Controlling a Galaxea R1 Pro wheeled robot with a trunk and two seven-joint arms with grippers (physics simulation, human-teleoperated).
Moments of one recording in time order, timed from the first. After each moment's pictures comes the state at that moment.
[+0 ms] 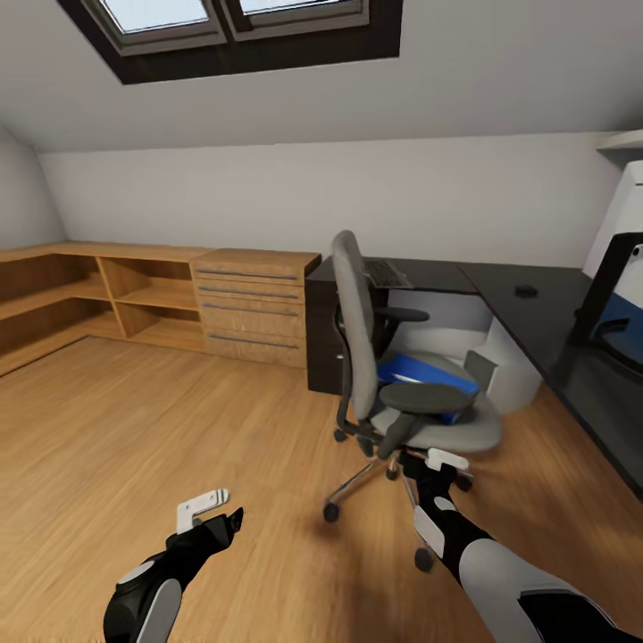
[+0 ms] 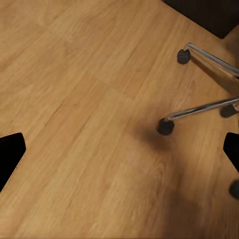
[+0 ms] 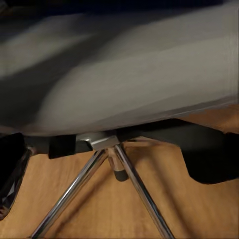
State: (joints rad) left arm -0.06 -0.06 -0.04 -1.60 0.41 0.63 0.29; right arm -0.77 0.05 0.02 -0.20 -0.23 -0.40 -0.21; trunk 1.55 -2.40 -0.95
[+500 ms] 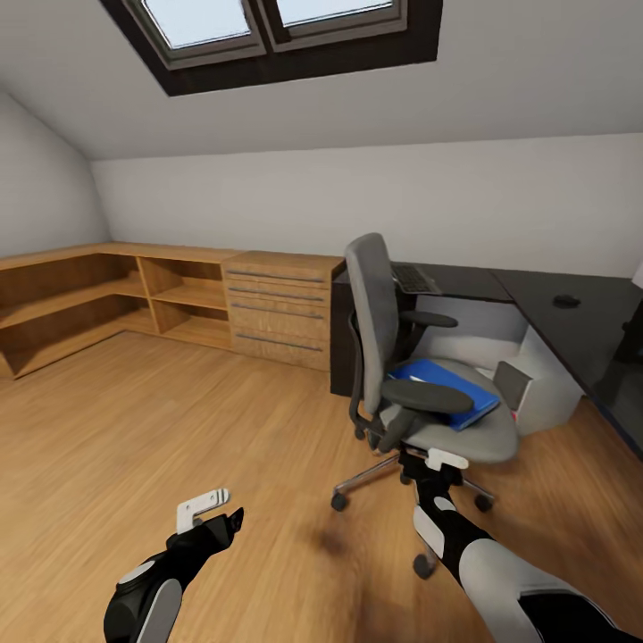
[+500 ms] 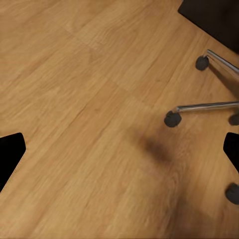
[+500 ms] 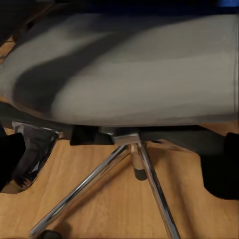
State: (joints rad) left arm -0.06 -0.06 -0.04 -1.60 0.41 0.63 0.29; right arm -0.77 0.05 0.02 -0.20 -0.23 -0.40 -0.21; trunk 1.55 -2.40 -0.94
